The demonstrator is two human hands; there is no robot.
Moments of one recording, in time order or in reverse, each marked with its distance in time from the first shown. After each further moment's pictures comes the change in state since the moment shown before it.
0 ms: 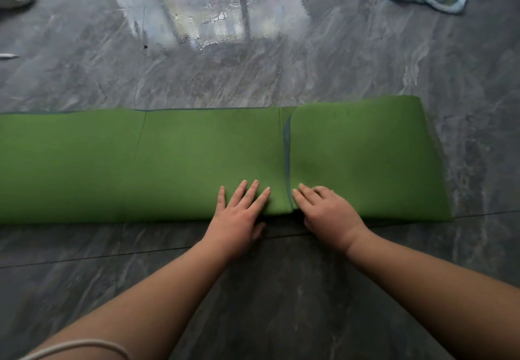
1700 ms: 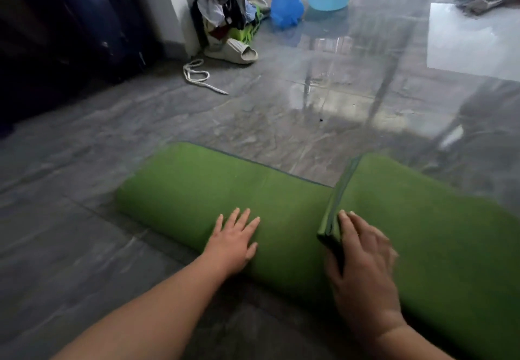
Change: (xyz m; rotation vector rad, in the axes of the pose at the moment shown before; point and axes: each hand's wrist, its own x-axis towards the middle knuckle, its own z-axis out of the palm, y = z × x) left_hand -0.097 -0.273 -0.025 -0.078 0.000 -0.558; right_hand 0.166 -0.207 -0.115 0.427 0.397 0.074
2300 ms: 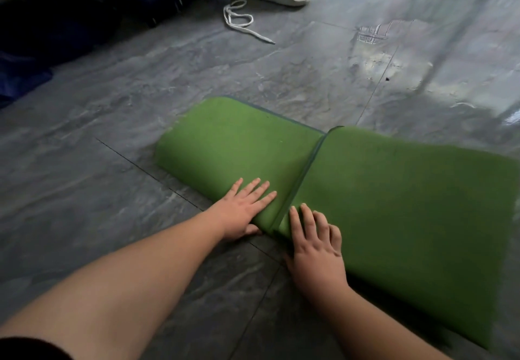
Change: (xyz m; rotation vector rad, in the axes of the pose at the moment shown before) left_hand -0.007 -0.103 0.032 0.202 -0.091 0.220; right_hand -0.032 -0.072 0.163 -0.245 -0.438 -0.226
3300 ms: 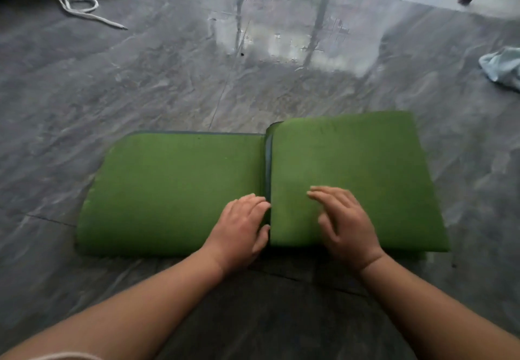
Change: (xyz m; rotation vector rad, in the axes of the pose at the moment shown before) left_hand 0.026 0.266 -0.059 -0.488 0.407 0.218; right_hand -0.132 0.237 -0.102 0.392 0.355 0.083
